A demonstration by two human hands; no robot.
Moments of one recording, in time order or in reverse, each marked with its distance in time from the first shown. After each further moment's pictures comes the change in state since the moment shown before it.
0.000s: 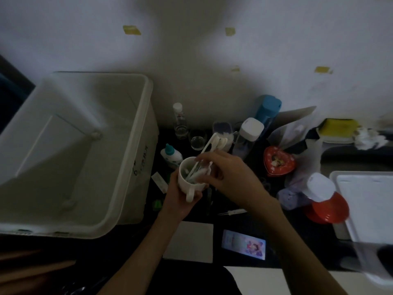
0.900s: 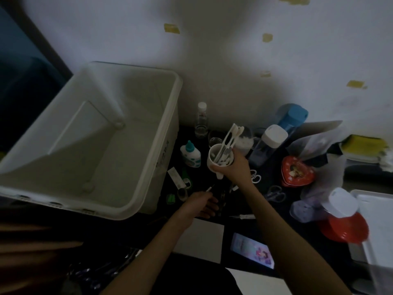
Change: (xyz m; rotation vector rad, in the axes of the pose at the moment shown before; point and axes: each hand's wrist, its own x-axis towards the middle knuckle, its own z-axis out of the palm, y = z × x) left_hand -0.010 -0.010 -0.013 0.870 0.216 -0.279; right_hand 0.052 0.083 0.093 0.310 0.153 0.390
